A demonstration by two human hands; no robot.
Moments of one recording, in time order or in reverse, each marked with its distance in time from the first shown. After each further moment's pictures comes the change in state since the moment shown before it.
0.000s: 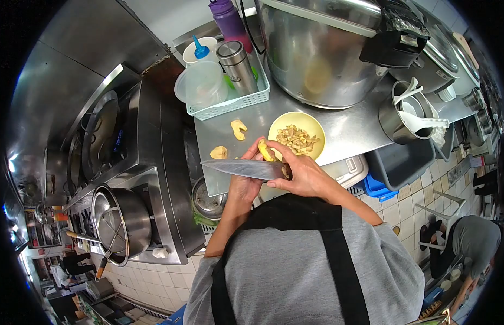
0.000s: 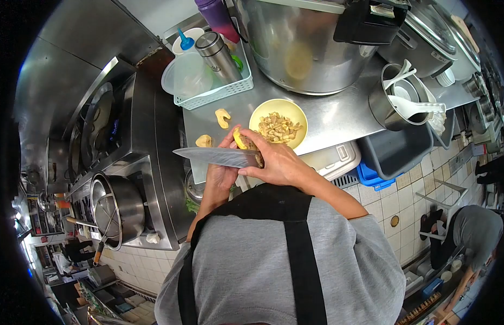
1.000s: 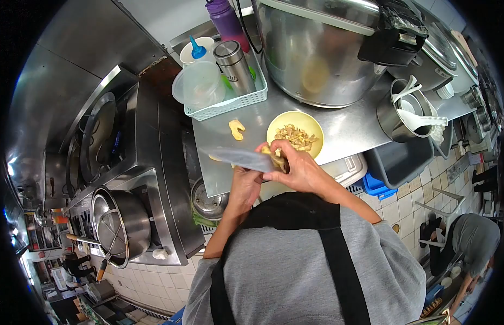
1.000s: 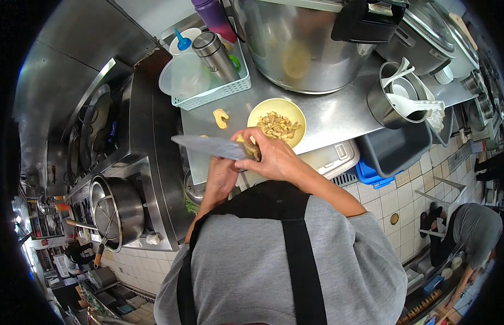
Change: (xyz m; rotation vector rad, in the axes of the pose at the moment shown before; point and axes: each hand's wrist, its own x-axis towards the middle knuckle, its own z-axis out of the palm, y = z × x) left_hand -0.010 -0.007 0.003 0.118 -0.020 0.055; right_hand 0.008 0.003 0.001 0.084 0.052 0.069
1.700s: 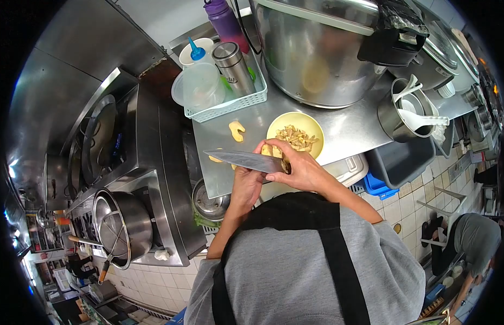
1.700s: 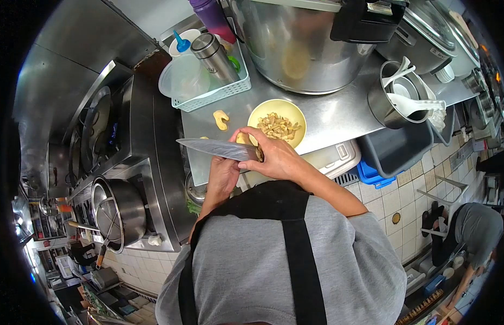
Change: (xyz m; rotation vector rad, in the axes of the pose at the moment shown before) left_hand 0.004 0.000 -0.005 0.015 0.006 0.022; right_hand 0.003 0.008 -0.002 -0.005 -0.015 -0.009
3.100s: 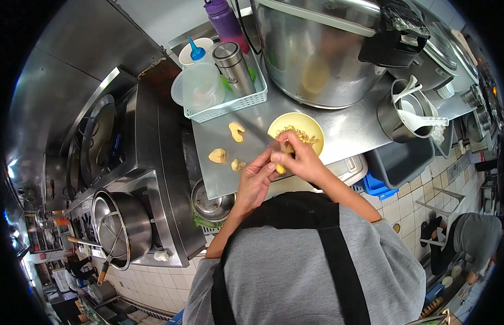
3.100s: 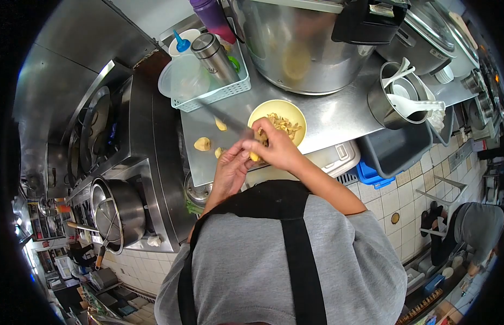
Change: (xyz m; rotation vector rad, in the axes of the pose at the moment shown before) left_hand 0.001 -0.003 0.012 -0.082 -0.125 -0.031; right_hand 0.021 0.042 0.011 0.194 0.168 -0.023
